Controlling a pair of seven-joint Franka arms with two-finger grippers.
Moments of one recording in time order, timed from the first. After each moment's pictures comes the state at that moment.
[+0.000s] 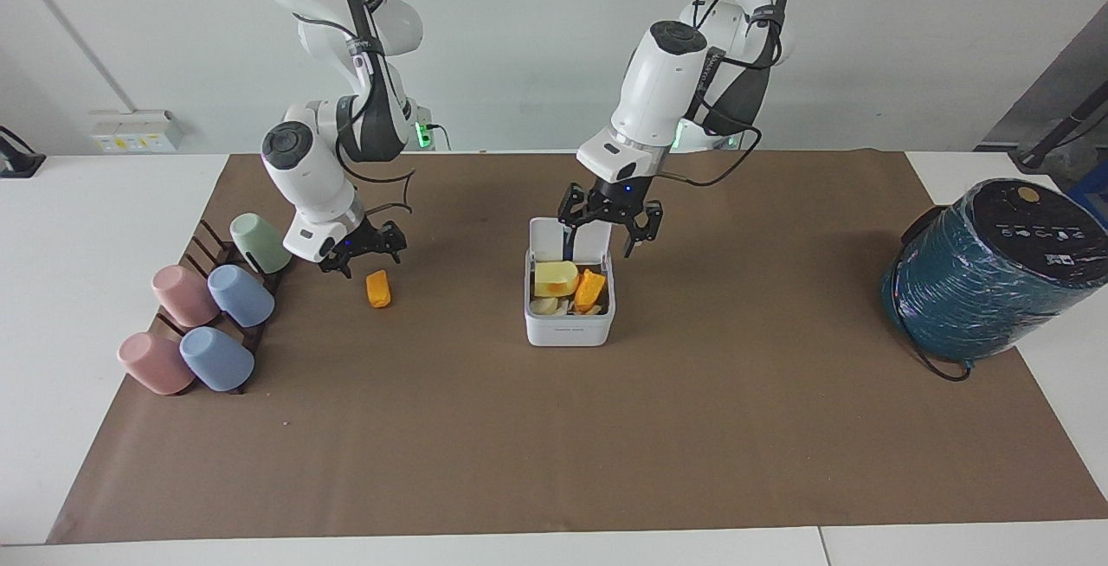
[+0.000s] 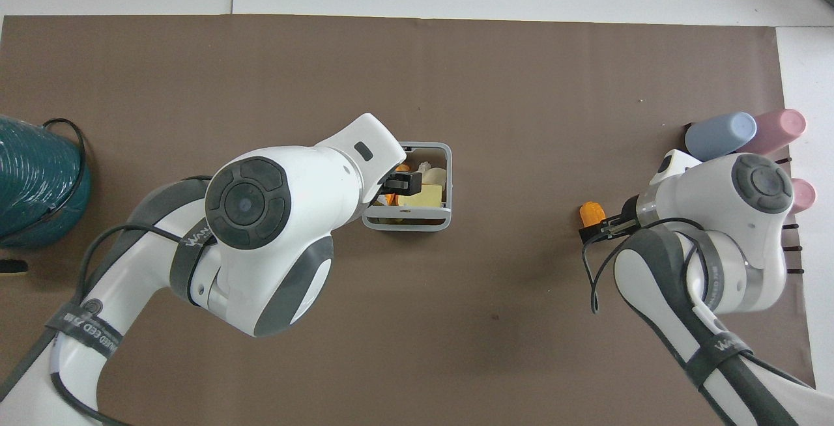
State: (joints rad) left arm -0.46 0.10 -0.15 -1.90 -0.09 2.27 -0.40; right arm 0.12 0.03 -0.04 -2.35 0.10 2.31 -0.27
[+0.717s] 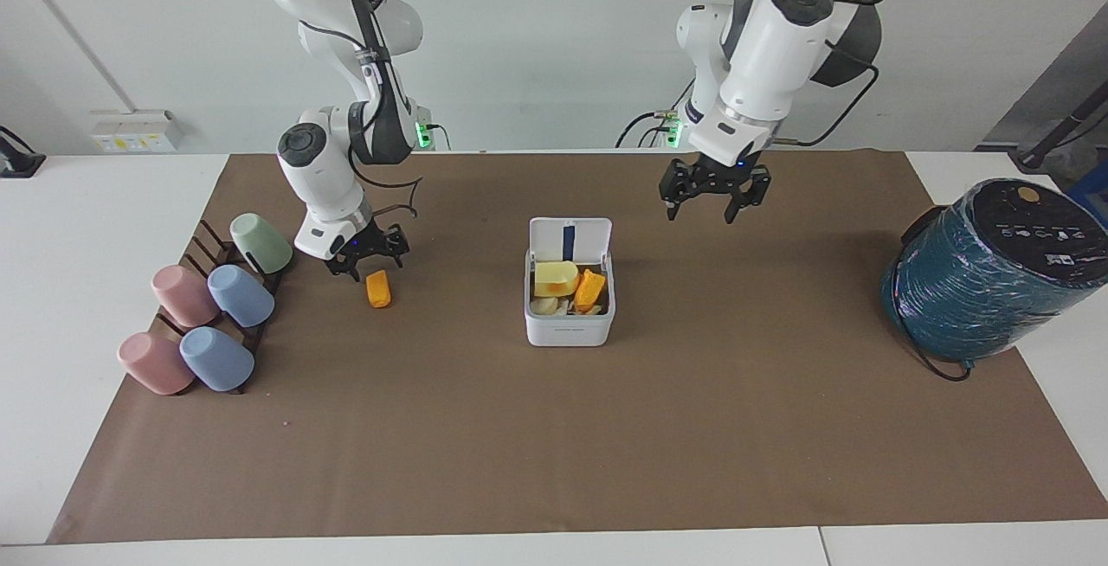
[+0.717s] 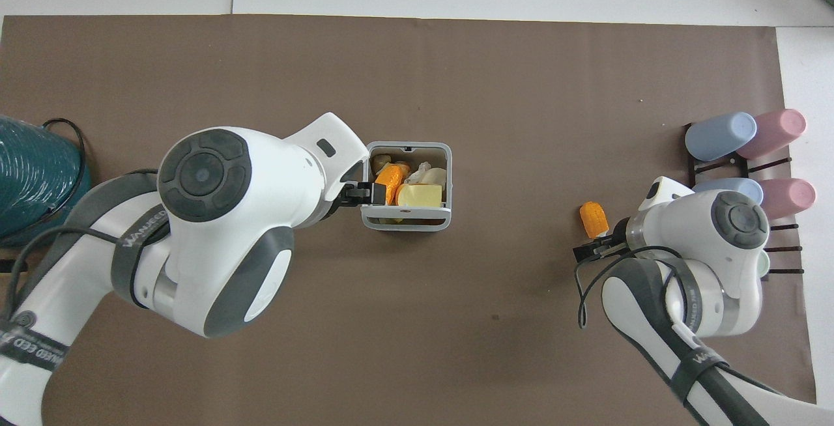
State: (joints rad) left arm -0.20 -0.07 -0.12 -1.89 -0.09 1.94 -0.24; right arm 0.13 0.03 -0.03 -2.41 0.10 2.44 -0.30
